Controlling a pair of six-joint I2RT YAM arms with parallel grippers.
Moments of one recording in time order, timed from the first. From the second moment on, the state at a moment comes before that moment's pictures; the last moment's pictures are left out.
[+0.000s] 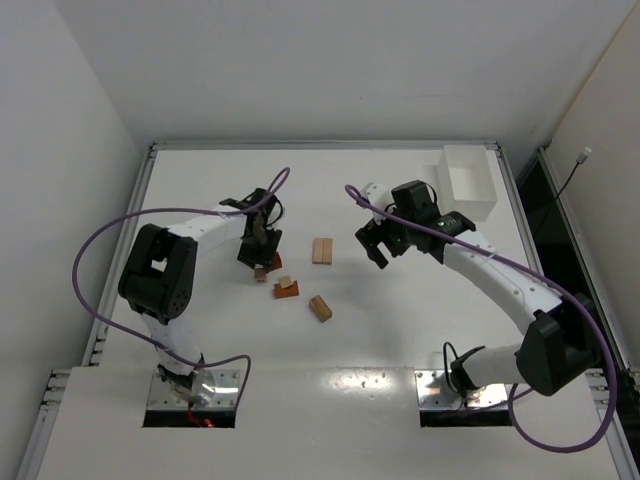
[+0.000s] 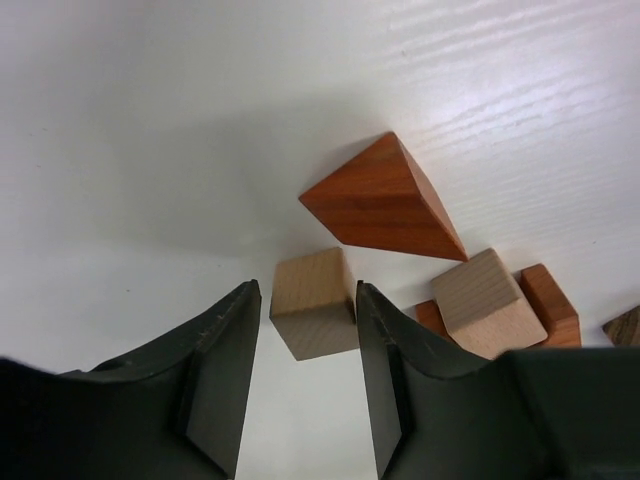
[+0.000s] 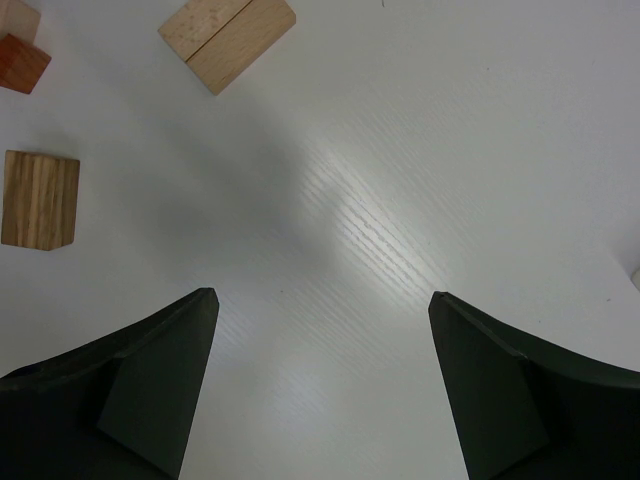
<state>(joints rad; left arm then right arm) -0.38 1.79 1.16 -0.69 -0.01 -0.14 0.48 1.36 1.03 -0.53 -0.11 -0.31</state>
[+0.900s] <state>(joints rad) -0.40 1.75 1.13 -0.71 -0.05 -0.22 0.48 1.36 1.03 -0.53 -0.11 -0.31</state>
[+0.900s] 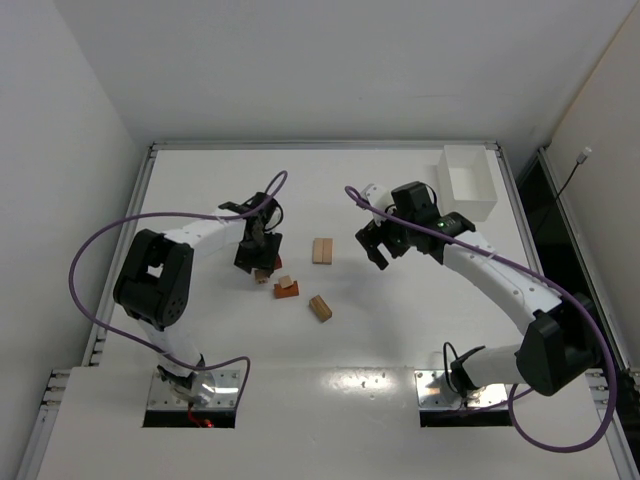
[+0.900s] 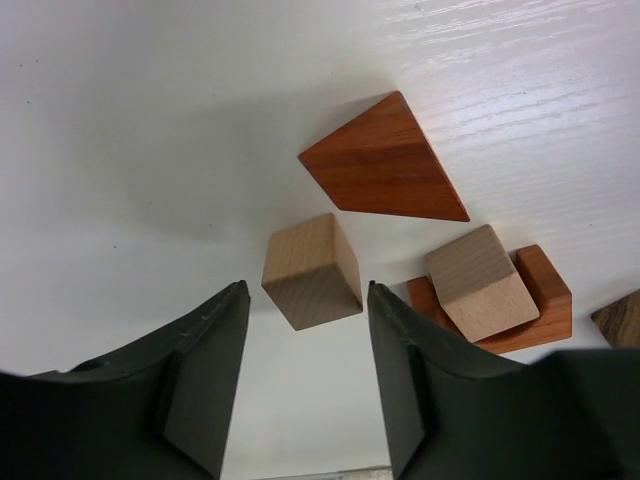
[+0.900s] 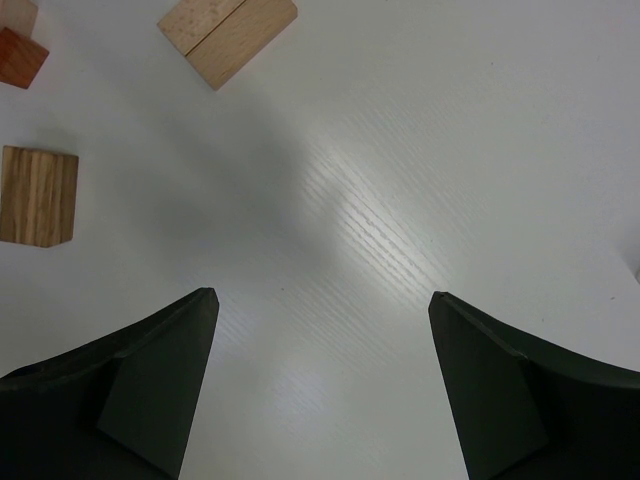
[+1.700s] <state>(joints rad) -0.40 1.76 1.13 -0.71 -0.02 -0.27 0.47 1.35 1.01 -0.53 -0.11 -0.31</state>
